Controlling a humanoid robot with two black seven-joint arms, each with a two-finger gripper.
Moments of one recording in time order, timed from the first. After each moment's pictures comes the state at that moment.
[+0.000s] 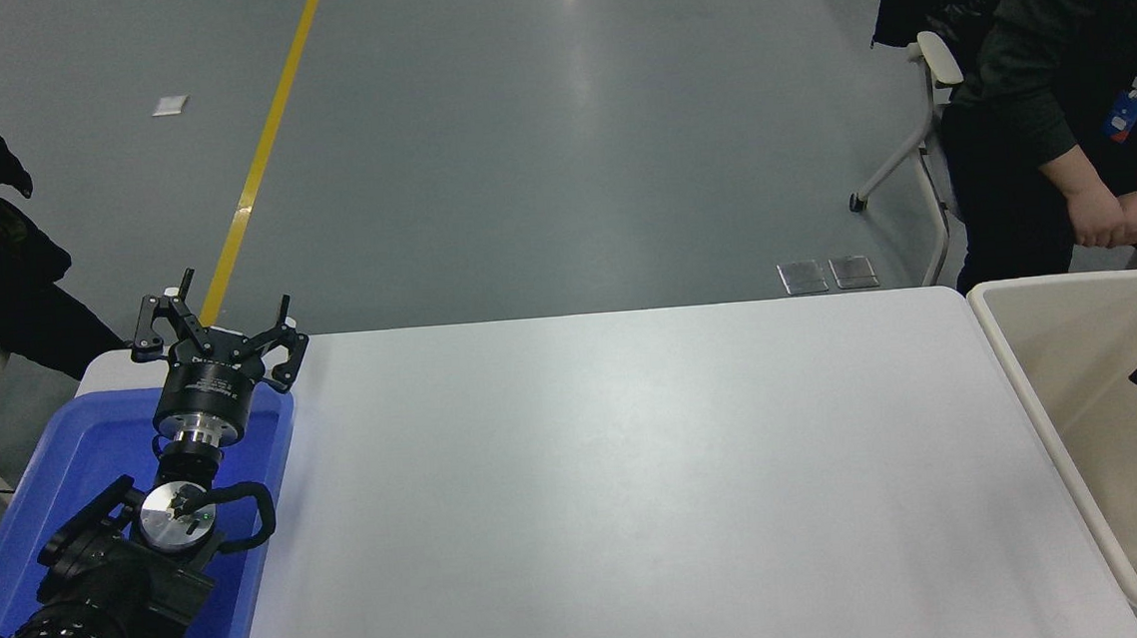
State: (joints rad) left arm -0.66 0.17 -0.94 -0.29 -0.24 -0.69 -0.32; right arm 0.65 -0.37 -0.55 0.04 -0.23 -0.24 -0.03
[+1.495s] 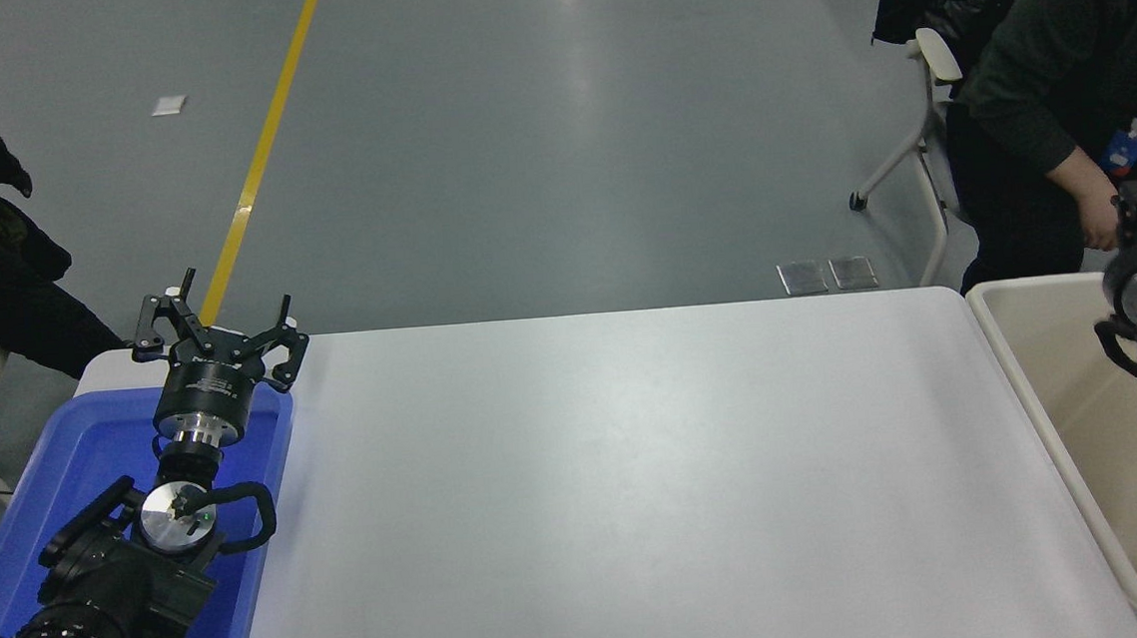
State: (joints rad) left arm -0.65 0.17 -0.94 -0.29 -0.25 -0.69 -0.32; right arm 0.85 -0.54 0.58 0.57 -0.25 -0.22 0.13
